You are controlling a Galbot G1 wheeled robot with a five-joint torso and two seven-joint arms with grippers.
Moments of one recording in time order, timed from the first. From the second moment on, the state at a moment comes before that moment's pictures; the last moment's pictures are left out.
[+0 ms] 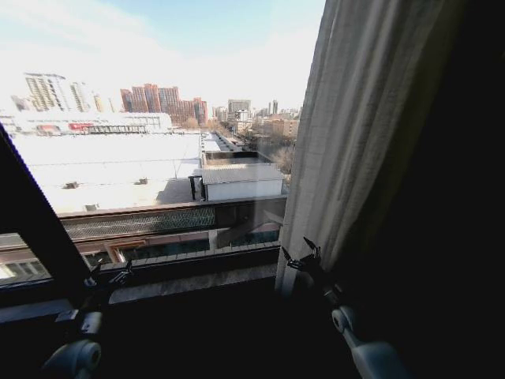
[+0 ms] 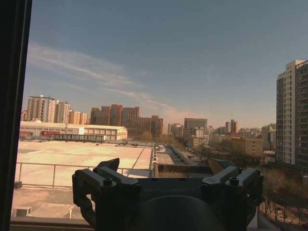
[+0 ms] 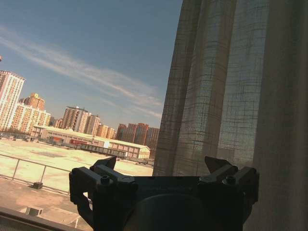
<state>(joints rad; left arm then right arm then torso) 1.42 -1.21 -0.91 -1.83 -0.51 -0.08 0.07 -1.14 1.15 0.45 1.70 0.28 0.25 -0.22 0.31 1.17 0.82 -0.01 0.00</state>
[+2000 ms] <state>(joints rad) 1.42 -1.21 -0.91 -1.83 -0.51 -0.08 0.07 -0.77 1.23 0.33 1.30 0.25 0.30 -0.26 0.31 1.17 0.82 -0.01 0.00</state>
